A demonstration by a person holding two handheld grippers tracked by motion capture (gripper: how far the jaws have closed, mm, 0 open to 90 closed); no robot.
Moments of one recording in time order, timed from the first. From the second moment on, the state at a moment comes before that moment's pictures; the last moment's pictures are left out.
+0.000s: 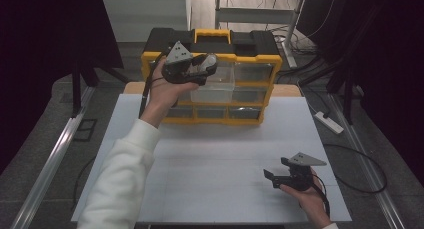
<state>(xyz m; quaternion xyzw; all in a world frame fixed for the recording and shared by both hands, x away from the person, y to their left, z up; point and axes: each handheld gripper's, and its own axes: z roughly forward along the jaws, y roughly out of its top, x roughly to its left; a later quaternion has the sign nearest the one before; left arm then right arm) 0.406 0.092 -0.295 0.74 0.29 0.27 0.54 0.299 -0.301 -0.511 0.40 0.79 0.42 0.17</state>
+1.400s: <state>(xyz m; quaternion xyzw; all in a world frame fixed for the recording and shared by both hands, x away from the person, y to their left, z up) 0.338 0.106 -0.307 0.73 0.23 0.21 0.61 0.297 -0.303 -0.510 0.41 0.79 0.43 0.18</state>
